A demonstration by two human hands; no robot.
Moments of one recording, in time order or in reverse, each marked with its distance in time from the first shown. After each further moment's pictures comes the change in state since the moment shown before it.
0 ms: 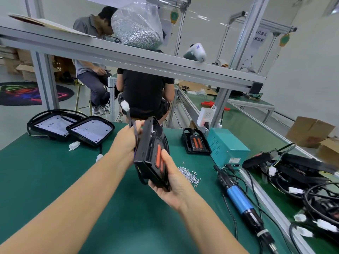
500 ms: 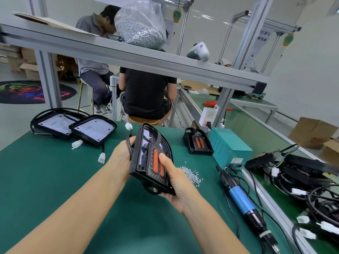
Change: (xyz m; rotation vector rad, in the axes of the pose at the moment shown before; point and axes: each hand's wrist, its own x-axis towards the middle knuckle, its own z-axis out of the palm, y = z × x) left_hand -0.008 -0.017 -0.023 -0.144 -0.062 -0.330; right_hand -0.005 0.002 -0.008 -0.274 -0.008 -0.032
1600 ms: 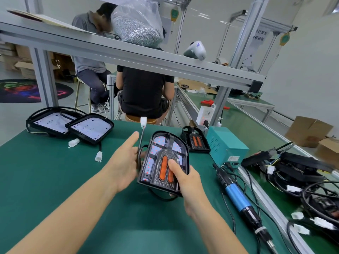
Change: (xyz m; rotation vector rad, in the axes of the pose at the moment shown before) left_hand -0.024 -0.017 -0.007 0.350 -0.142 0.107; right_hand -0.018 0.002 -0.027 -0.186 0.298 -0.279
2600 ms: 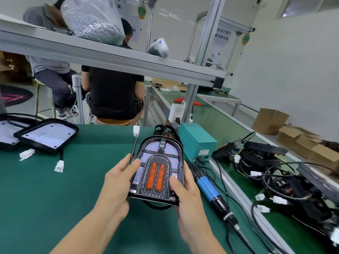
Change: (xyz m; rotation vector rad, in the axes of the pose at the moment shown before) left_hand -0.006 -0.052 0.058 -0.199 0.179 0.183; right_hand -0.048 0.003 -0.049 0.130 -0.009 -0.197
